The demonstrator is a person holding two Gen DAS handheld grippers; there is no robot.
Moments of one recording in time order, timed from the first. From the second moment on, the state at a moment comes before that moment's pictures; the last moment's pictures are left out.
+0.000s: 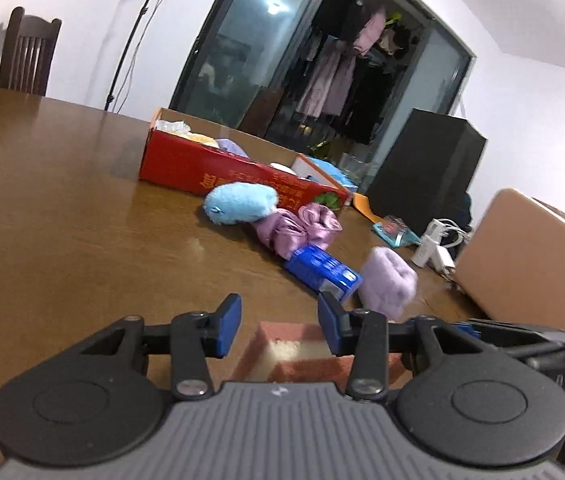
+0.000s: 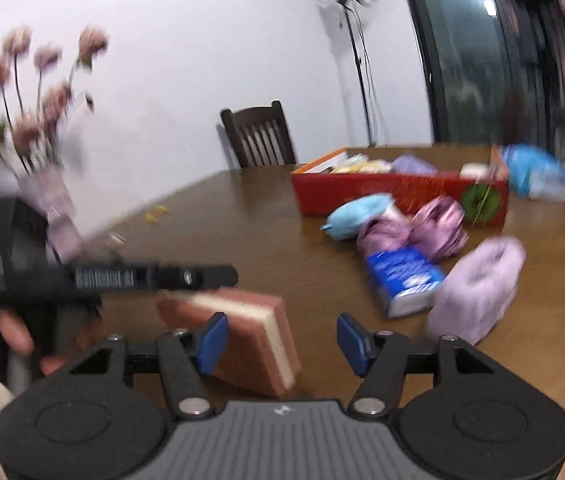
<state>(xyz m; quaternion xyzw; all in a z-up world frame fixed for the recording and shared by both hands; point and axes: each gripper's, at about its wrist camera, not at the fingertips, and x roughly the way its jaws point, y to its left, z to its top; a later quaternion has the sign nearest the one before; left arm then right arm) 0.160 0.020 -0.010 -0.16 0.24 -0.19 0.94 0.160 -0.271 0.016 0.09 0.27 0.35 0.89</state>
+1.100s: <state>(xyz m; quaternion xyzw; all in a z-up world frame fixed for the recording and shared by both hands) 0.165 0.018 -0.010 -0.07 0.30 -0.15 0.94 0.214 -0.264 -0.023 0.16 0.34 0.32 0.87</state>
